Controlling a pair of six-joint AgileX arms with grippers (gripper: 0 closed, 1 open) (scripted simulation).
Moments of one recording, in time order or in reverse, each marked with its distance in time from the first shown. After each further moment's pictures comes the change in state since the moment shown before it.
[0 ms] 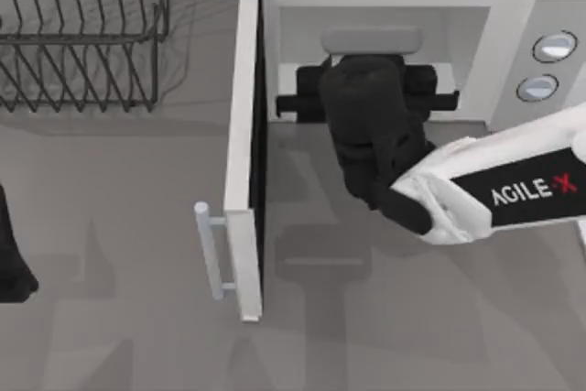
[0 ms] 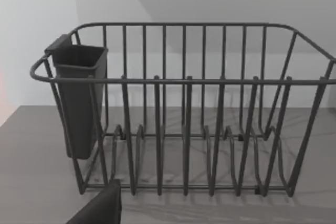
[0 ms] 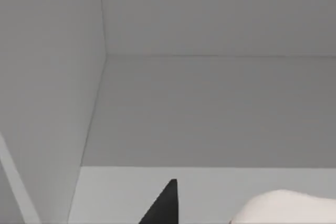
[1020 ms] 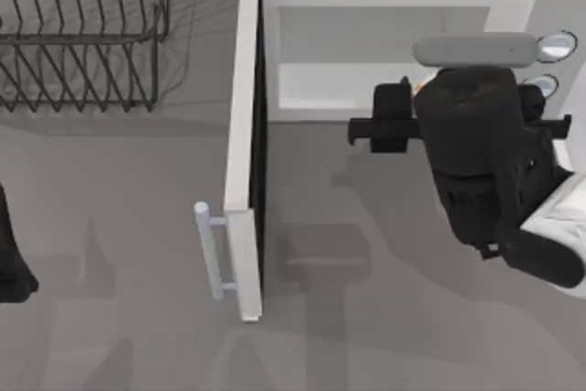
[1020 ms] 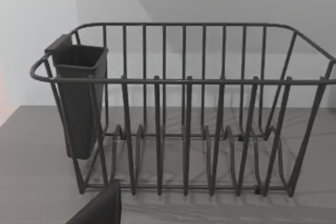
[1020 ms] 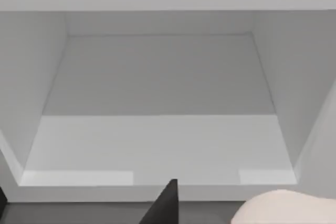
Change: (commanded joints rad) left arm 0.000 0.000 0.000 0.000 0.000 0.000; right arm 0.043 -0.528 -0.306 -0.339 0.015 0.099
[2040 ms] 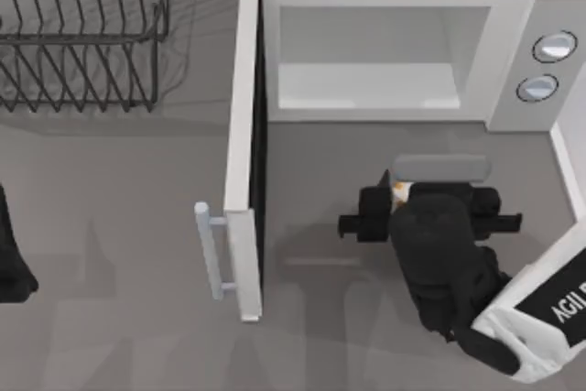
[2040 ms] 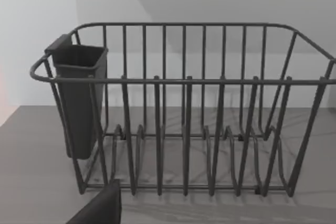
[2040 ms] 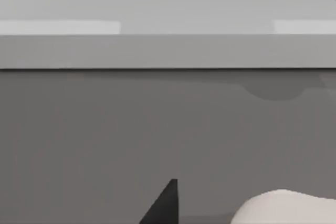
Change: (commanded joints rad) left arm 0.000 0.000 0.000 0.000 0.000 0.000; right arm 0.005 0.479 -0.188 0.667 0.007 0.002
